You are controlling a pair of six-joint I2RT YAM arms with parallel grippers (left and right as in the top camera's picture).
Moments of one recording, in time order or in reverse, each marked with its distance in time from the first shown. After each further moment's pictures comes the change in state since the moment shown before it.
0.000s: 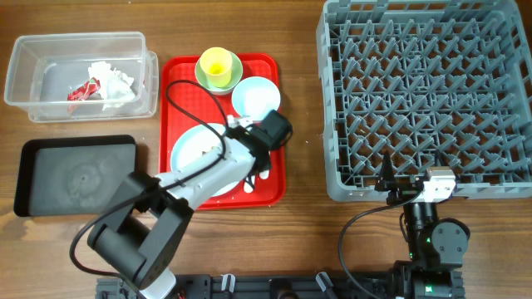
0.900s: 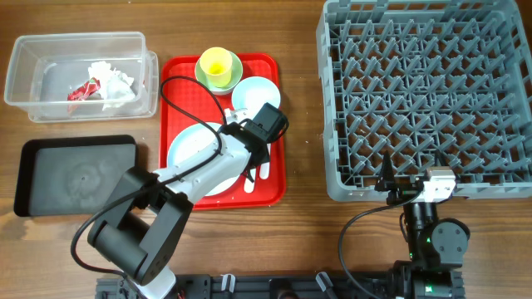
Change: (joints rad) left arm 0.034 0.014 0.000 0.079 -0.003 0.029; right arm 0.000 0.000 0.000 0.000 0.000 0.000
